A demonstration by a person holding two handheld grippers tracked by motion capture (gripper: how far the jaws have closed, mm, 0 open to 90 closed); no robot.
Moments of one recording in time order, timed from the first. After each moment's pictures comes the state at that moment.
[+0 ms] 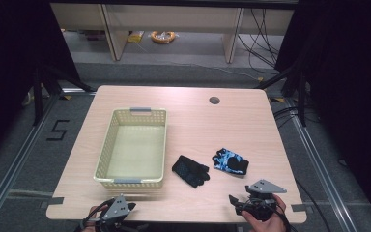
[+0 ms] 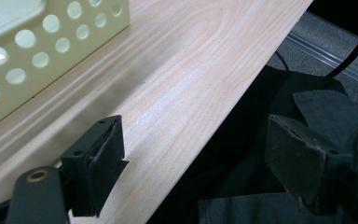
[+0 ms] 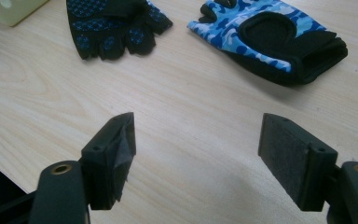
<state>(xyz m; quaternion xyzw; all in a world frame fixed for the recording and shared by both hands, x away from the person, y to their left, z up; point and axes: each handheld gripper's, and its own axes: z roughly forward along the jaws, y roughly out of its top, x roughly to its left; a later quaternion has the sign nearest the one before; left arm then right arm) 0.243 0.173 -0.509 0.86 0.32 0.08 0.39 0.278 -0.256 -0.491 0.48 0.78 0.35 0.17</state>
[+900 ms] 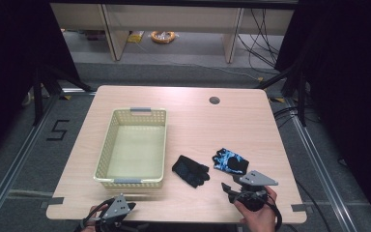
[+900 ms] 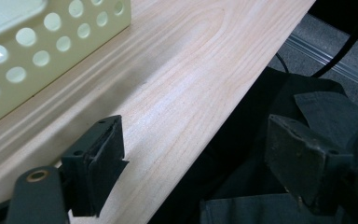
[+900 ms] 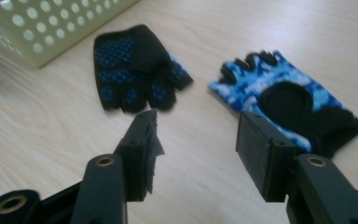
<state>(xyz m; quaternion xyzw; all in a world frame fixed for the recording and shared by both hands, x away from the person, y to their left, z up) 0.244 0.174 -0.509 0.86 0.32 0.08 0.39 0.298 -0.228 -0.471 0.43 0.79 0.40 0.19</state>
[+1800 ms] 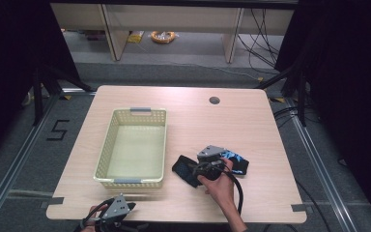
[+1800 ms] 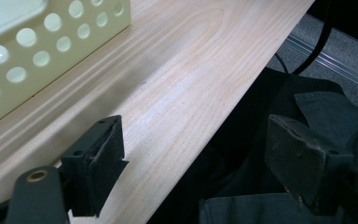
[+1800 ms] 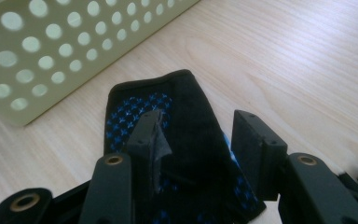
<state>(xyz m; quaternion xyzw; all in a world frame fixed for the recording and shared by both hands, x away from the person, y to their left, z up) 0.245 0.175 -0.507 0.86 0.31 0.08 0.39 0.384 -0.134 -0.485 0.38 0.84 0.35 0.15</state>
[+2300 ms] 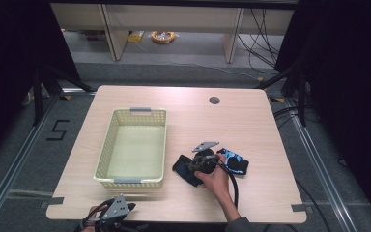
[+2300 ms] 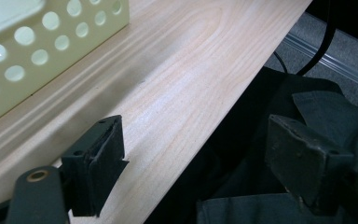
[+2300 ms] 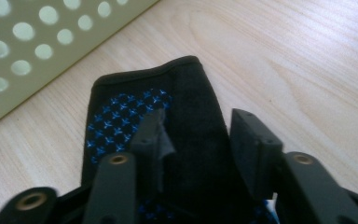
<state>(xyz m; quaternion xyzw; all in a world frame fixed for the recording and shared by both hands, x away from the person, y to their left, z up) 0.243 0.174 -0.508 0.86 0.31 0.07 0.39 0.413 -0.127 -0.505 0.38 0.86 0.33 0.10</state>
